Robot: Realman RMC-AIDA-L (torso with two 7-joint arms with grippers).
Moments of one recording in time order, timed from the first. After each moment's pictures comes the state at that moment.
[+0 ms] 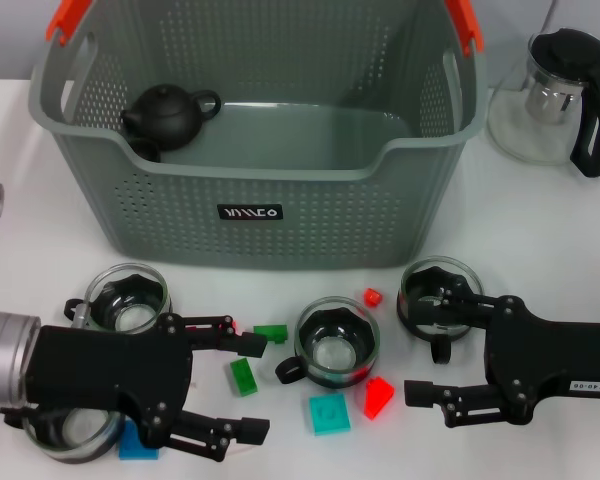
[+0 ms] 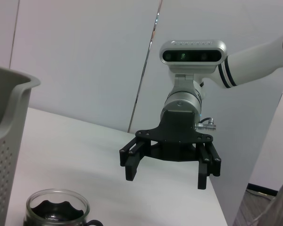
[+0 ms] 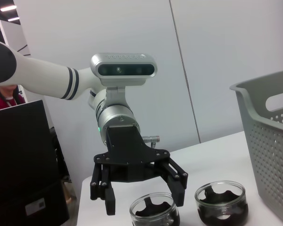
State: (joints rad) left arm -0.42 -2.07 0.79 0.68 2.03 1.88 -1.22; right arm 0.46 2.09 -0.78 -0.56 -1.96 -1.78 1.16
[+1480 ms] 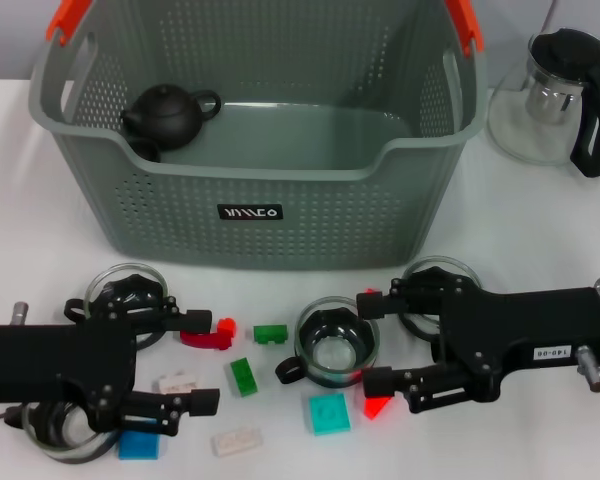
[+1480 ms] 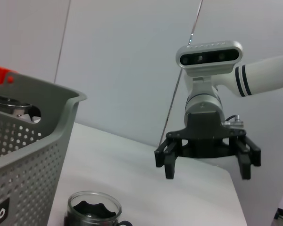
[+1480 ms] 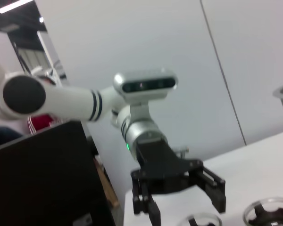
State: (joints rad) left arm -0.37 -2.04 0.67 0.68 2.03 1.92 -1.23; right arm 0.58 2.10 -0.85 -0.55 -1.92 -1.82 1.37
